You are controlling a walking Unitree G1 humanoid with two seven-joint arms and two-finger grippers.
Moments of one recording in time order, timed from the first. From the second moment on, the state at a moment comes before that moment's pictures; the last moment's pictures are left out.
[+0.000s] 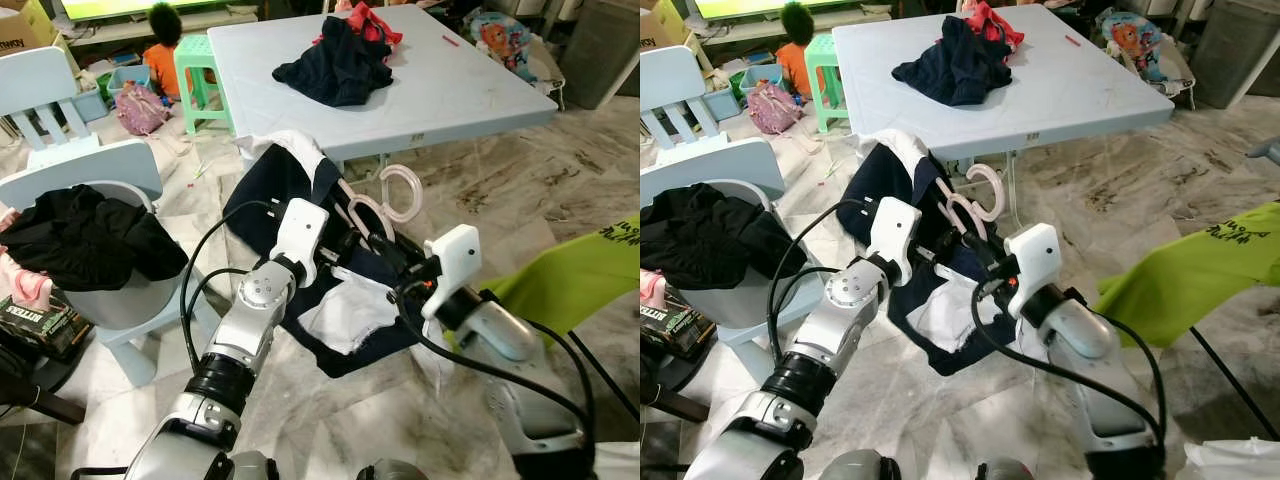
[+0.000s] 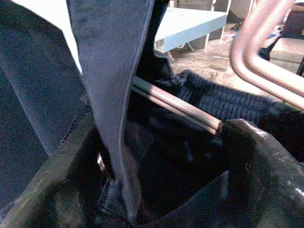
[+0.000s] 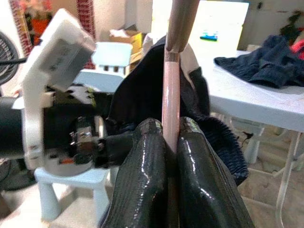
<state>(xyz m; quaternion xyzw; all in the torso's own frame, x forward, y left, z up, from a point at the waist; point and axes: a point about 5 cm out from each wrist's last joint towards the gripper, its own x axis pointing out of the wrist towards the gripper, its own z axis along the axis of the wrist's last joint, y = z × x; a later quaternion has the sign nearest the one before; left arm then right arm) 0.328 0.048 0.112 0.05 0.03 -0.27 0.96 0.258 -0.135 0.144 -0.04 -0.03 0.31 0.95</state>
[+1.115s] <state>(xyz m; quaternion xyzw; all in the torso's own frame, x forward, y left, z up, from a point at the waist) 0.364 0.128 0.116 0.11 0.03 -0.14 0.98 0.236 -0.203 0.137 -0.22 0.05 0.40 0.89</state>
